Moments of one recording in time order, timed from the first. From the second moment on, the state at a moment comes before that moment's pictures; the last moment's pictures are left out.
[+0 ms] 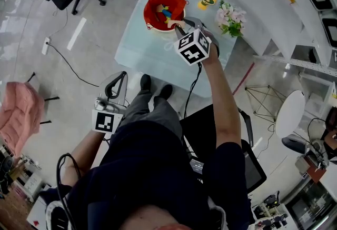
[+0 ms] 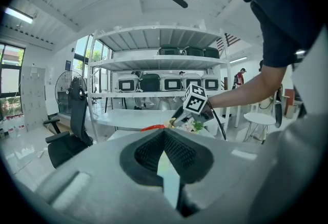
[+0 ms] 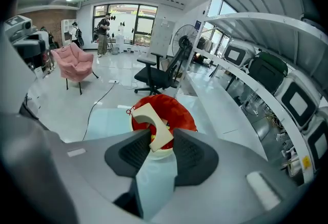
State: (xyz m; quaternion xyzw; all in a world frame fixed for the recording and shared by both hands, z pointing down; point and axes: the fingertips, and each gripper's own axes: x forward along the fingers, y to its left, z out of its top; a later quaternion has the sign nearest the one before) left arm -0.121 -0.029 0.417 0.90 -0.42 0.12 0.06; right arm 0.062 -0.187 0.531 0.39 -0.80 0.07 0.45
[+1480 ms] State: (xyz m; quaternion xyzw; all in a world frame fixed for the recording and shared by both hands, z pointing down) left arm -0.149 -0.036 0.412 0.89 -0.44 0.11 0.07; right arm 0.019 -0.262 0.587 0.40 -0.79 0.03 0.46
